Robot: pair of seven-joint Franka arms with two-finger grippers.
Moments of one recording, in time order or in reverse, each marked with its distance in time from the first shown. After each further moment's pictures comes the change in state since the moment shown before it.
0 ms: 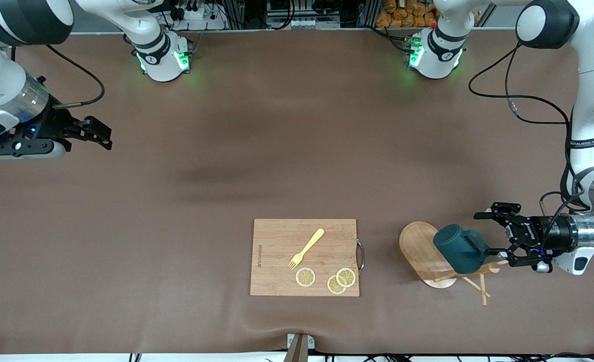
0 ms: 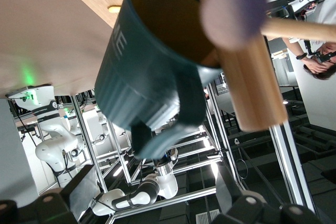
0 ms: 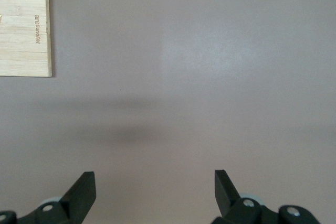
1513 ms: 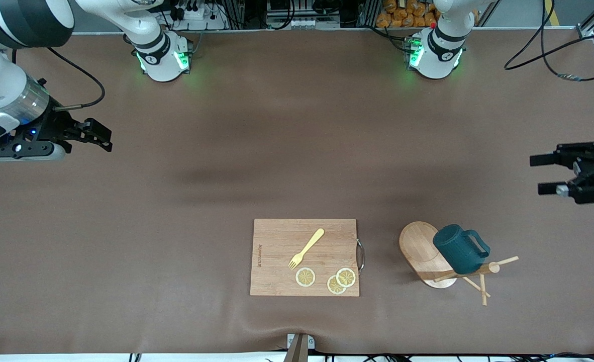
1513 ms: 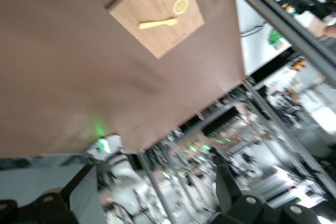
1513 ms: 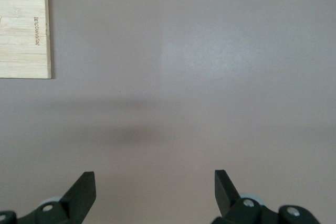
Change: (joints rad) left arm 0.026 -0.414 -0.056 0.013 0.380 -0.102 0.014; right arm 0.003 0.003 -0.005 0.000 0.000 0.006 0.002
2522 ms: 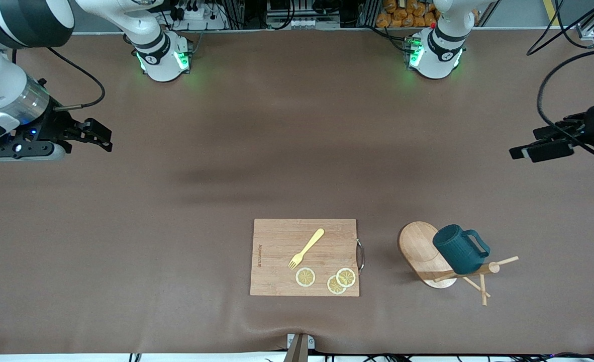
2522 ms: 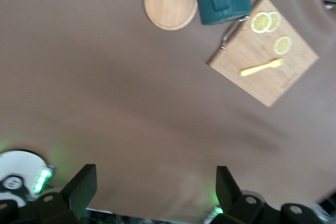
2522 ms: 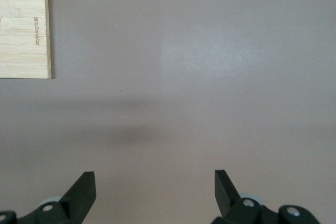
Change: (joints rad) left arm -0.007 -0.134 -0.204 -0.030 0.618 -0.036 0.100; right arm 0.000 0.001 0.000 0.000 0.000 0.000 0.000
